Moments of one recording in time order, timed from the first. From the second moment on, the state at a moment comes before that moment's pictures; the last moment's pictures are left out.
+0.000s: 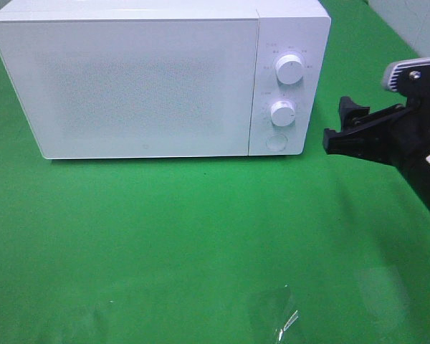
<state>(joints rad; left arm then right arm) 0.09 0.00 -0.52 -0.17 1.09 0.11 0.64 1.55 -0.34 0.71 -1.16 -0.34</state>
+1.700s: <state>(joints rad) 0.09 0.00 -0.52 -0.17 1.09 0.11 0.67 2.07 -0.79 0.74 -1.21 -0.24</state>
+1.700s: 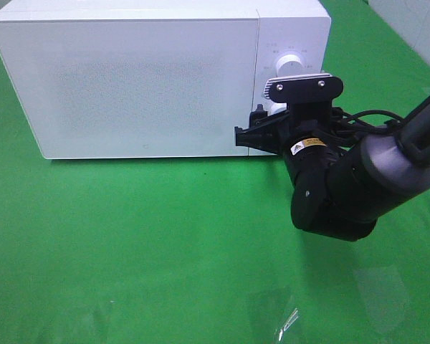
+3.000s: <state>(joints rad) 0.09 0.00 -0.52 -0.17 1.09 0.11 0.66 2.14 -0.84 0.74 -1.20 -0.26</state>
